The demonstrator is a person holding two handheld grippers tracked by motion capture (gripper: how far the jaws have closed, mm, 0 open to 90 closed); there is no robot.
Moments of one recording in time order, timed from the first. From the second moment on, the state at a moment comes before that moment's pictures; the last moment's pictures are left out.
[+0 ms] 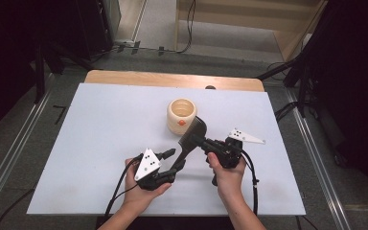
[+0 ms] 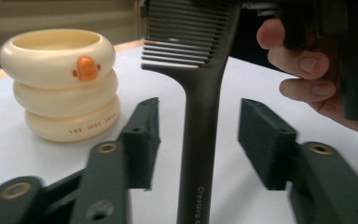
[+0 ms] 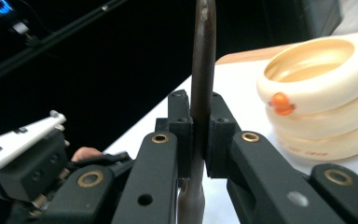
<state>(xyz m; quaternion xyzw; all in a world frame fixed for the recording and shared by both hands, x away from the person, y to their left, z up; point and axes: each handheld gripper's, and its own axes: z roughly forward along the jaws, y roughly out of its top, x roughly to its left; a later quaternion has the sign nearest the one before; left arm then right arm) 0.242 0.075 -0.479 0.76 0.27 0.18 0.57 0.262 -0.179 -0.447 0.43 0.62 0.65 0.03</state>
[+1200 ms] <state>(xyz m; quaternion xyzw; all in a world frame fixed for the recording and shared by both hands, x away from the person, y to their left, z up) 0.251 0.182 -0.487 0.75 0.32 0.20 0.55 0.258 -0.179 -0.437 0.38 0.65 0.64 0.12</state>
